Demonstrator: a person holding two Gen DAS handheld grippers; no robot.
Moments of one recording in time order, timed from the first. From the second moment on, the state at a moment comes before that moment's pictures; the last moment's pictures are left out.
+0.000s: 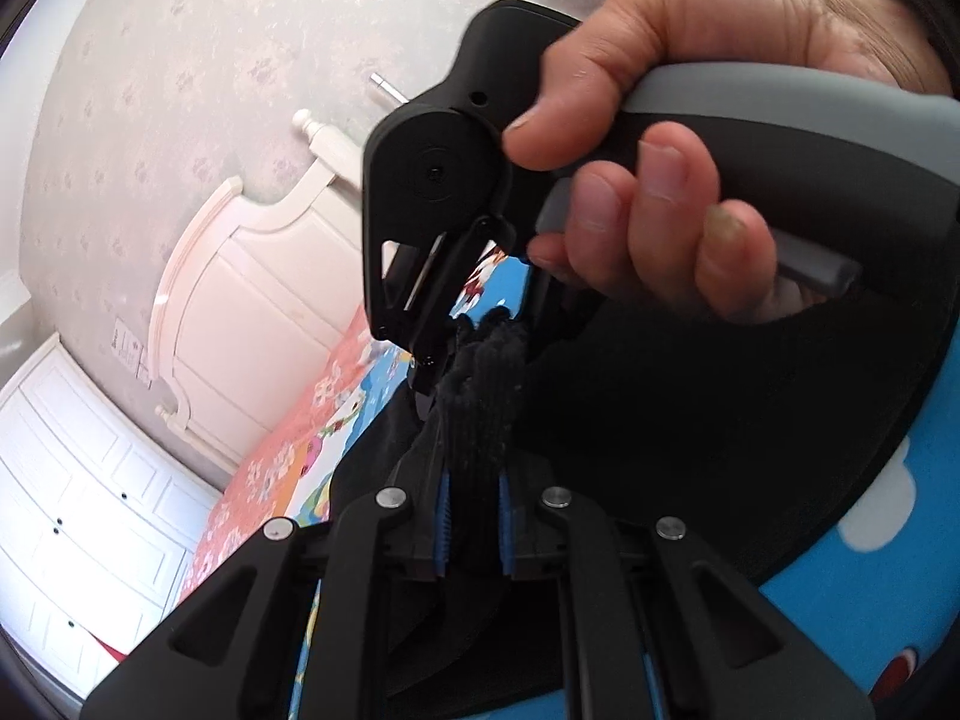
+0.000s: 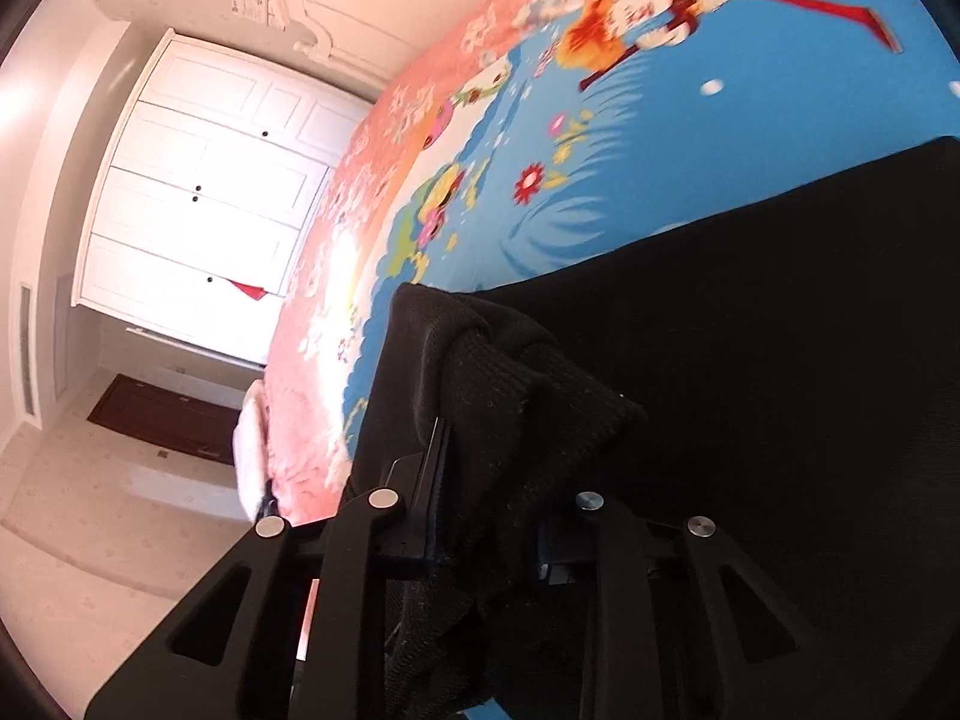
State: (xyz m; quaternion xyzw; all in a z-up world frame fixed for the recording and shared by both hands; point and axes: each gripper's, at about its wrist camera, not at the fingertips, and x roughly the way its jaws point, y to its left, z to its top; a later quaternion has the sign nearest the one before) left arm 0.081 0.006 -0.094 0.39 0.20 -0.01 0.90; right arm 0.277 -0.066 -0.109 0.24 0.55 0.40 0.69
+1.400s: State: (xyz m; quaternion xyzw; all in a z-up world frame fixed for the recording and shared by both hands) left arm 0.064 0.202 -0.018 0.01 0.29 -0.09 0.95; right arm 0.194 -0.108 -0.021 -0.01 0.28 0.13 0.95
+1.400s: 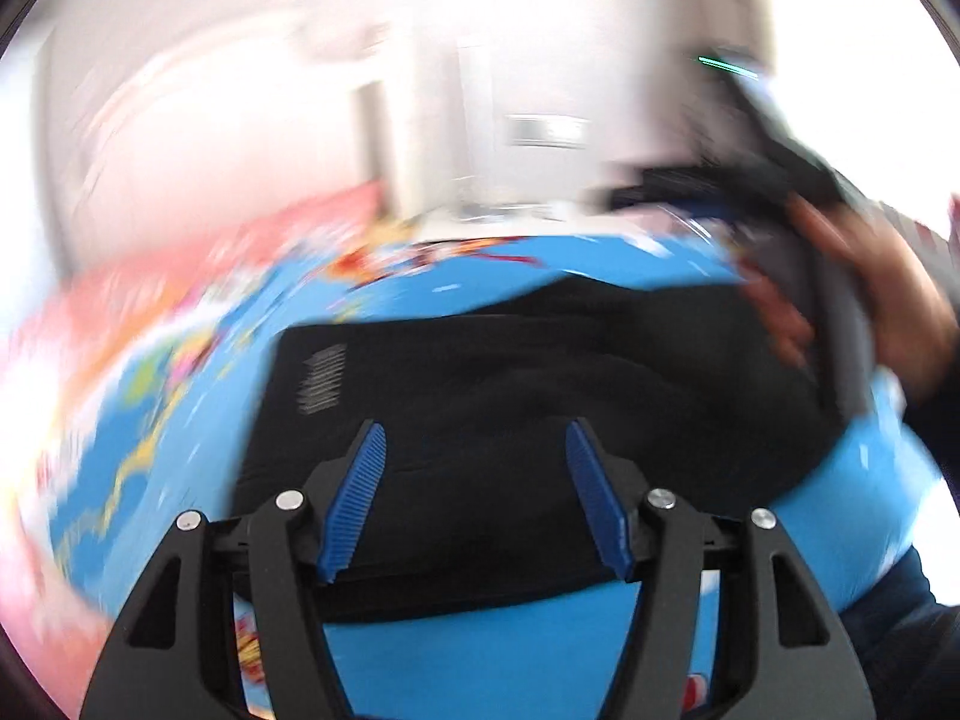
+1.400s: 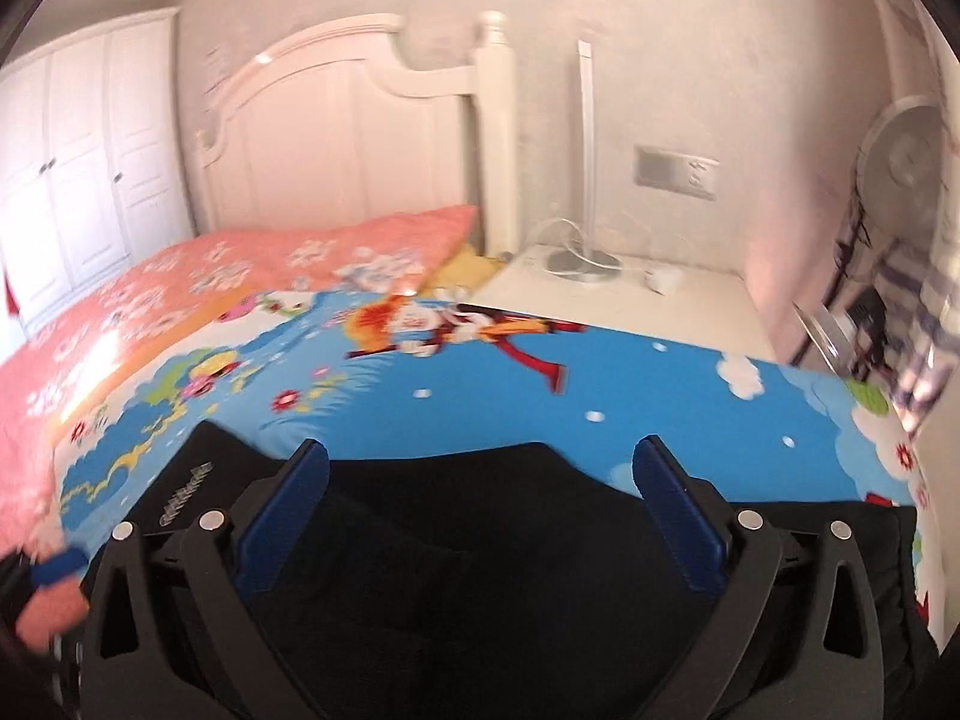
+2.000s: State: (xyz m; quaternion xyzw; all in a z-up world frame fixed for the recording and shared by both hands) left arm 0.109 0.254 -0.031 0.03 0.33 0.07 0.94; right arm 0.188 -0.022 -0.127 -0.06 0.43 0.18 0.88
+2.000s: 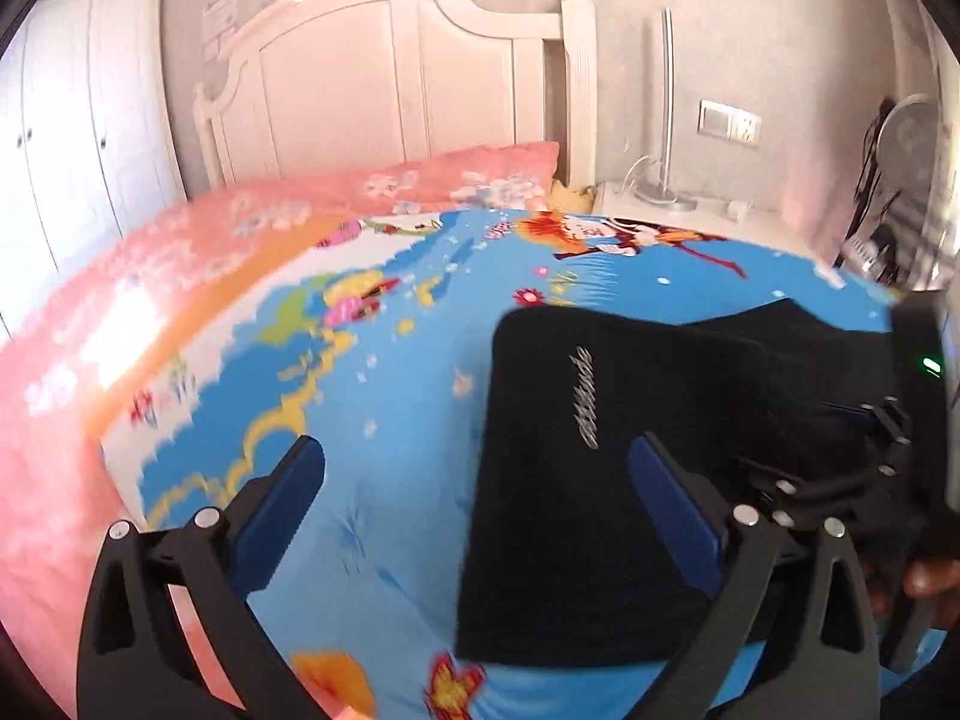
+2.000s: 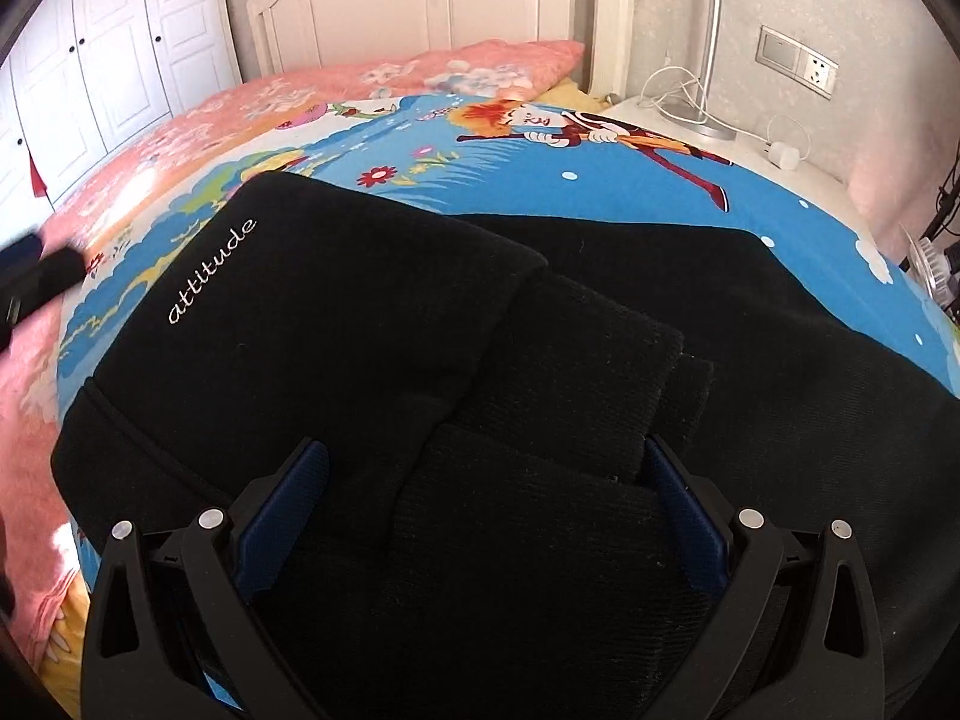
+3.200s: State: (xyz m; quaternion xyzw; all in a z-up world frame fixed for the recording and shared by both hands) left arm 0.115 0.272 -0.079 -0.06 0.40 0.01 0.91; right arm 0.173 -0.016 -0.116 -0.07 0.40 0.18 0.90
